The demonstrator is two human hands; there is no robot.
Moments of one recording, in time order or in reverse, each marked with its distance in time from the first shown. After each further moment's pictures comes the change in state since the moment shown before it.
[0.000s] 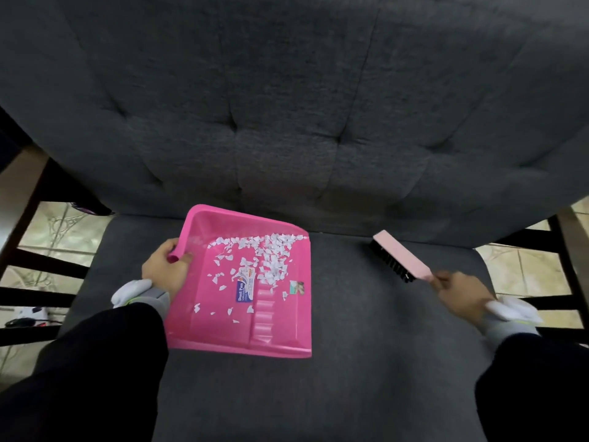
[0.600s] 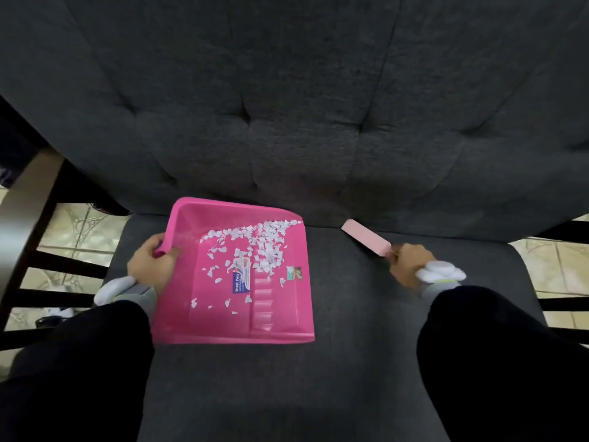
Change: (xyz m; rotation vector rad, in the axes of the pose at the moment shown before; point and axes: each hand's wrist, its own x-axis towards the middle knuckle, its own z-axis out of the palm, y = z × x) left_hand 0.032 -0.023 -0.024 0.009 0.090 -0.028; right_hand 0.052 -0.097 0.045 -0.003 0.037 -0.100
